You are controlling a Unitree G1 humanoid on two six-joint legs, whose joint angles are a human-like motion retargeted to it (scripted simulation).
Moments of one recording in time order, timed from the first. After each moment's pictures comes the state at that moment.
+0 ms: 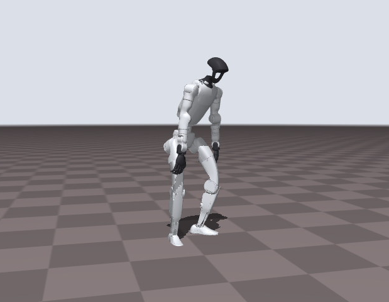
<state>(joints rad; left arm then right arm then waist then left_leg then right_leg) -0.41 0.21 -0.22 1.42 0.70 -0.02 -0.01 -0.45 -0.25 0.35 1.39 -0.95 0.03 0.02 0.10 0.01 0.39 -0.59 0.29 0.41 0.71 -0.25 0.02 -0.44 -0.19 -0.46 0.45 -0.18 0.00</state>
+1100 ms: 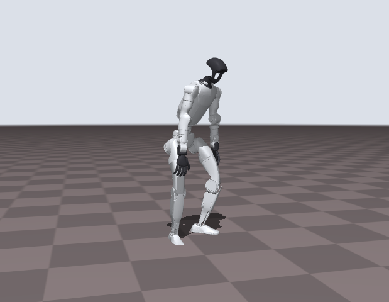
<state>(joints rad) -0.44 0.15 0.07 1.48 0.32 -0.07 0.00 -0.45 -0.29 0.22 1.41 -0.71 -0.04 -0.08 0.11 0.03 0.39 -0.63 0.29 0.38 0.77 -0.28 0.01 -0.47 -0.21 -0.46 0.54 -0.23 -0.01</state>
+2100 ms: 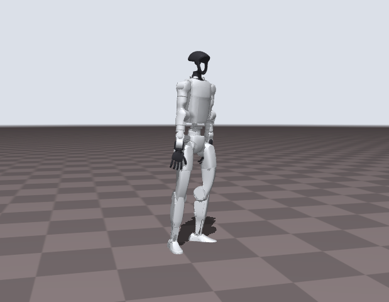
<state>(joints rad) 0.03 0.08 0.19 1.57 0.39 0.01 -0.16 -0.10 -0.18 0.13 1.57 -0.62 0.01 0.16 0.05 0.02 -0.01 0.01 0.10 0.45 0.03 -0.05 -0.03 0.04 -0.13 -0.51 0.00 -0.05 0.10</state>
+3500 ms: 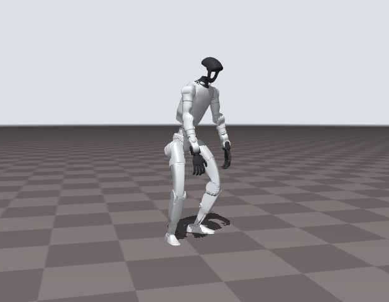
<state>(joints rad) -0.58 0.24 -0.01 1.42 0.44 -0.01 -0.20 -0.56 -0.26 0.20 1.29 -0.66 -0.10 0.12 0.09 0.01 0.29 -0.63 0.28 0.35 0.91 -0.41 0.00 -0.48 -0.26 -0.44 0.69 -0.36 0.02</state>
